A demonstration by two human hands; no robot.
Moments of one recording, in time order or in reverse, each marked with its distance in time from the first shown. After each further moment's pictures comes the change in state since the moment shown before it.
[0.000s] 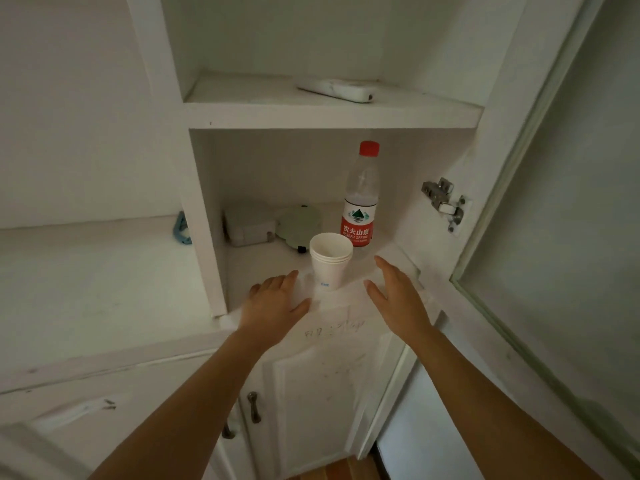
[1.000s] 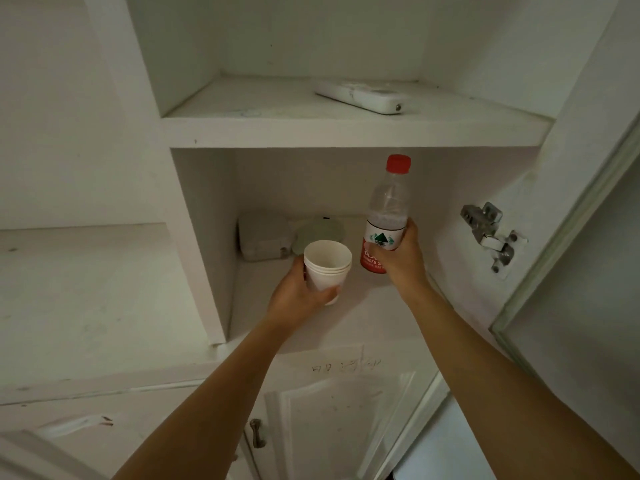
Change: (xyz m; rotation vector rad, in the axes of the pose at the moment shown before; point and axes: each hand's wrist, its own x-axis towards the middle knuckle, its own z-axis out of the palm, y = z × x) left_hand 0.064 0.022 -0.008 -0.838 0.120 -0.245; right_hand 0.125 -0.028 0.000 0.635 0.141 0.102
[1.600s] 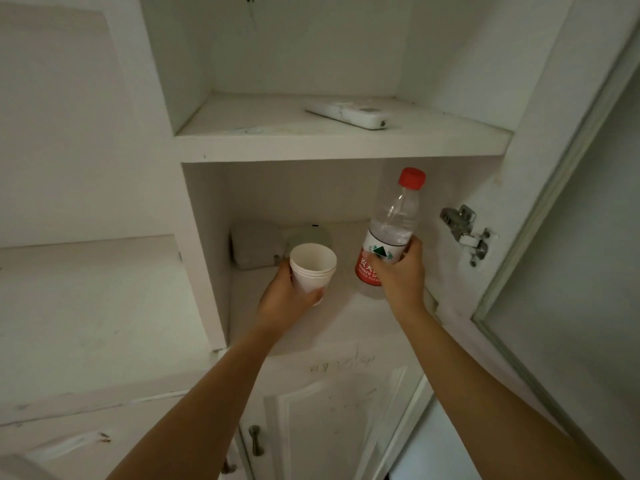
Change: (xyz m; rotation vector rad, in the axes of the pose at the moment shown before) left_hand -0.006 0.004 -0.012 -0.017 0.041 -0.022; right_hand -0.048 -0.017 -0.007 0.044 0.223 -0.009
